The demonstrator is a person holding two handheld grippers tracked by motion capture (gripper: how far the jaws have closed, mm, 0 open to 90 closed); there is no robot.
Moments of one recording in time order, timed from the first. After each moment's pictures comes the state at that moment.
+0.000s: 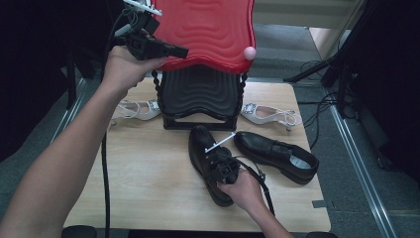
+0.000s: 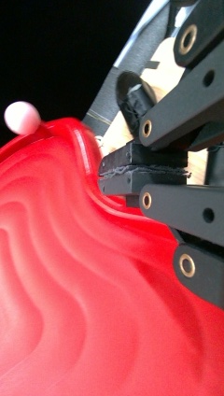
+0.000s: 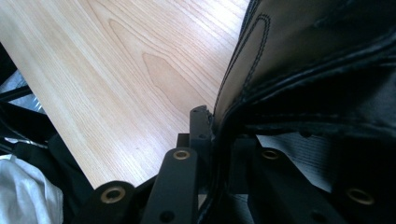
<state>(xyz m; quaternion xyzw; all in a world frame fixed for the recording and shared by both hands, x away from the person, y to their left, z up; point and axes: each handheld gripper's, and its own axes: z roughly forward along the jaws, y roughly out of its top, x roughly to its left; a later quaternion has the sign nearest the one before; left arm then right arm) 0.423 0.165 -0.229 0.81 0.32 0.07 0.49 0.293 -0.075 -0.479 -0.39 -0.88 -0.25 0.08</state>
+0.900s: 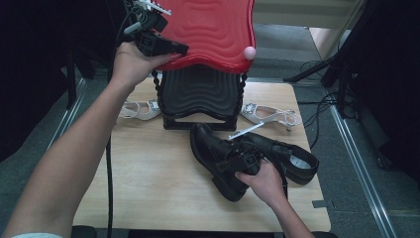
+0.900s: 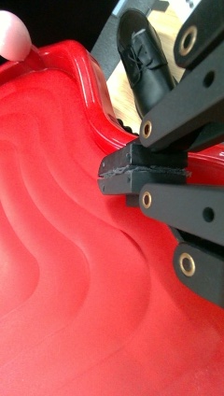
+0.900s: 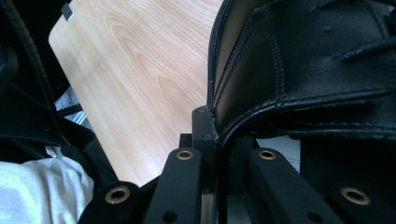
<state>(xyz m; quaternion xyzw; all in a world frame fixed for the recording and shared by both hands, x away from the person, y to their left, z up) 0.444 0.157 -0.238 0.82 0.36 0.13 0.44 0.308 -0.130 -0.446 -0.38 -0.86 -0.33 0.11</state>
